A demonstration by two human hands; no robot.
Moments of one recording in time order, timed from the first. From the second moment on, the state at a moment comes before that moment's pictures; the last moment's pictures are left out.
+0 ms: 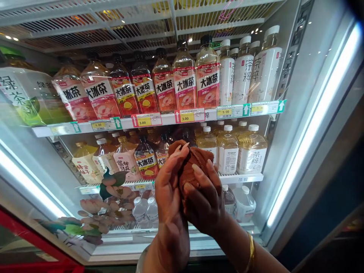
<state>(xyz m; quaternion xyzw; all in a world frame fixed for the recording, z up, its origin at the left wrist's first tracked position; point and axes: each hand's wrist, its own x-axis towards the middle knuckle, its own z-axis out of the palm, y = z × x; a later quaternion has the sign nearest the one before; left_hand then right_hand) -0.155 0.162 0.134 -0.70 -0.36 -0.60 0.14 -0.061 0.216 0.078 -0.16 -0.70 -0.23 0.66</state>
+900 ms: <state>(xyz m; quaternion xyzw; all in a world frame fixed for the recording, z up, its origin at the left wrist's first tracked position) -0.230 0.179 0.132 -0.70 -0.42 -0.50 0.29 -0.090 0.212 0.115 -0.21 -0.64 -0.24 0.70</state>
